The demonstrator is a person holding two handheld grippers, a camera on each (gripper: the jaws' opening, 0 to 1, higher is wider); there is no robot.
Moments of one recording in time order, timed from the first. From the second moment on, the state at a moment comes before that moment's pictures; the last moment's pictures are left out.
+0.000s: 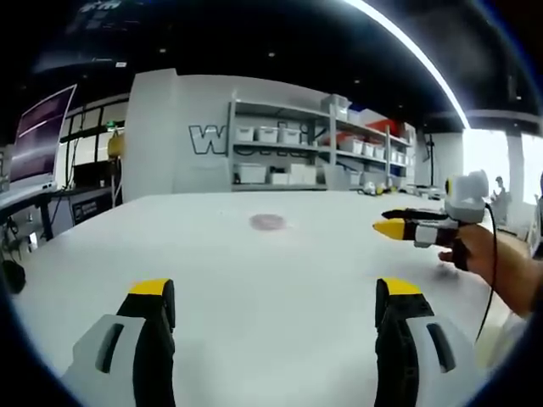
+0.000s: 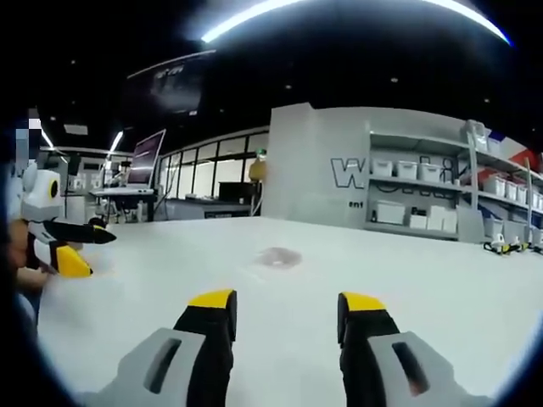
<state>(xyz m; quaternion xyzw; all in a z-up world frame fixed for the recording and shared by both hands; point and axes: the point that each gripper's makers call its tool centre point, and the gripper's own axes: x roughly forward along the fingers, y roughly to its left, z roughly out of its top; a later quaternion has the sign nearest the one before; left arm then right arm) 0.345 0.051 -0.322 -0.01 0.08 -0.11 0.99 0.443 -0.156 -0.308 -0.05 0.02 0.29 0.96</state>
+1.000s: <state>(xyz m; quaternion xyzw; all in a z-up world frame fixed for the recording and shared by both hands) 0.347 0.053 -0.320 -0.02 0.07 -0.12 0.99 0.472 -0.134 -0.311 -0.04 0.03 0.33 0.94</state>
